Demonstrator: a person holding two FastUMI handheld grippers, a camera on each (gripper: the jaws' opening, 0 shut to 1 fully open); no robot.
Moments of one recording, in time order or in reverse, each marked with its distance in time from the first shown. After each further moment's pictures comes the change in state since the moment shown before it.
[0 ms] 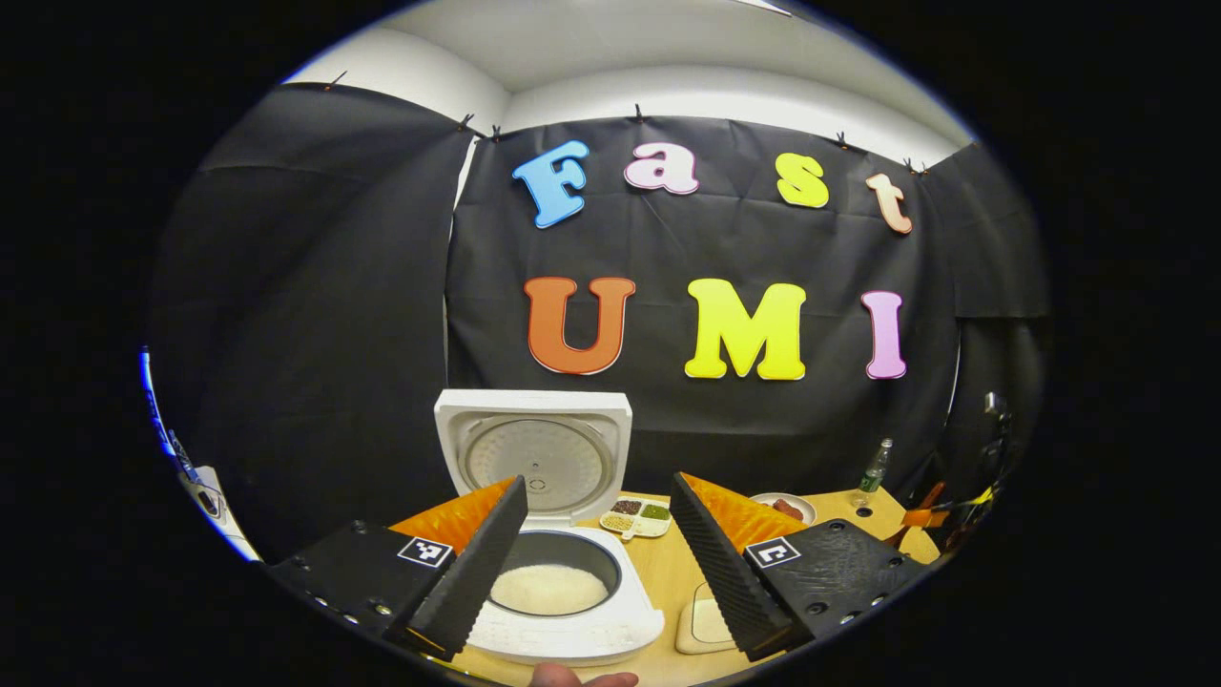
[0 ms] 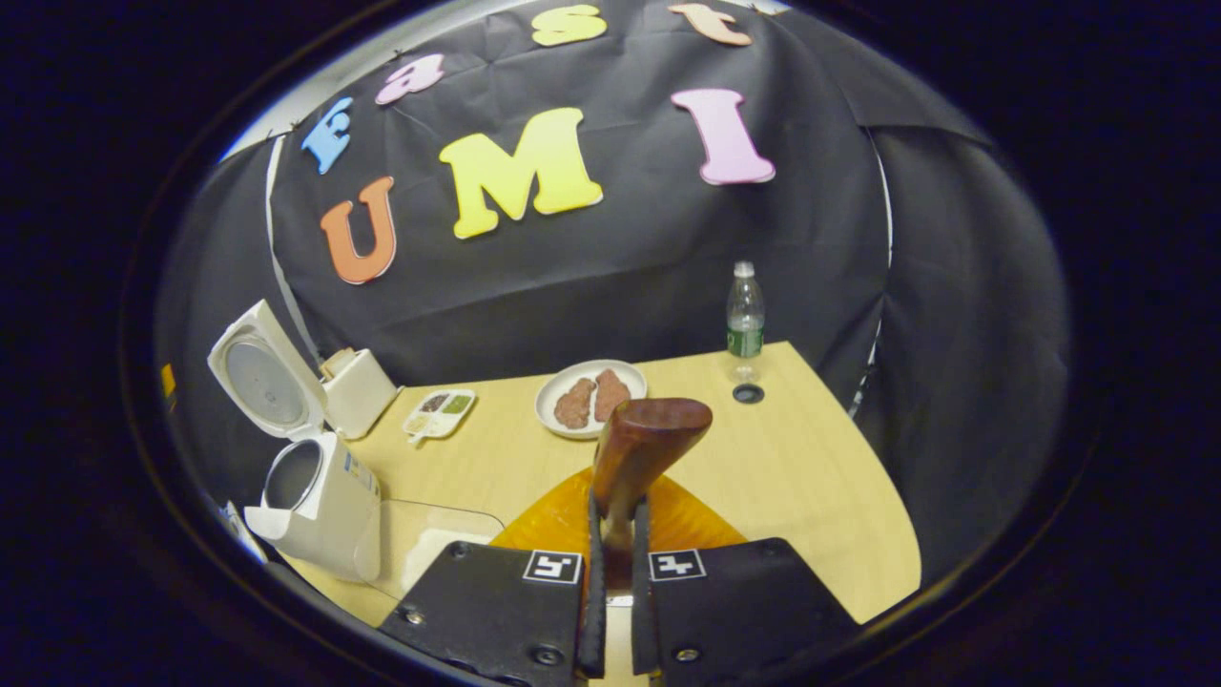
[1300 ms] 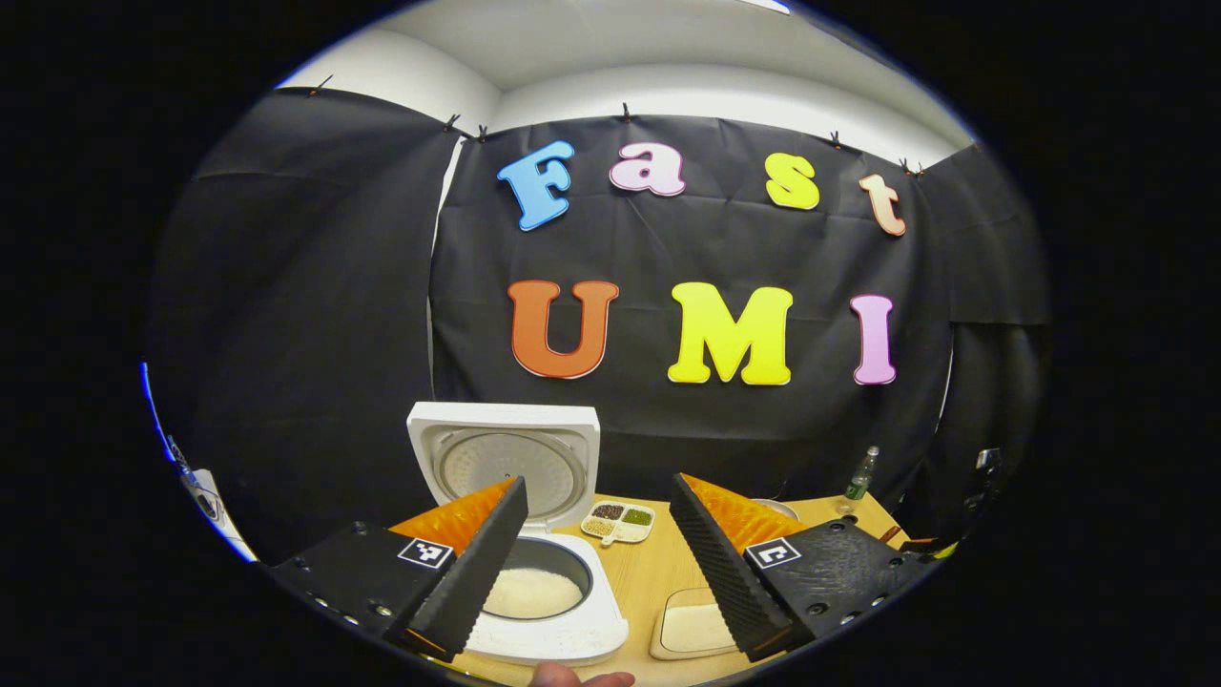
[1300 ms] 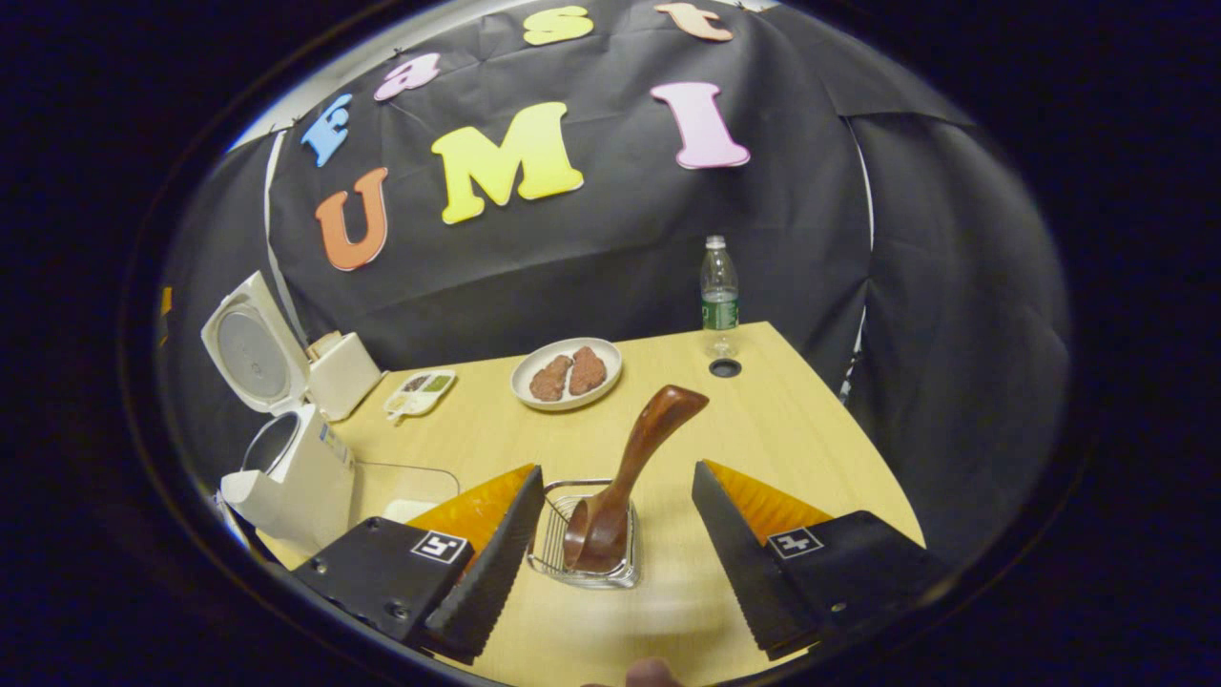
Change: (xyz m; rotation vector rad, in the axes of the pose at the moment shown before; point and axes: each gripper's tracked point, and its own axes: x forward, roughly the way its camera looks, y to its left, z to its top) left arm 0.014 -0.051 0.012 -0.012 0.058 -0.023; right arm 0.036 -0.053 -0.086 0.084 0.051 -0.010
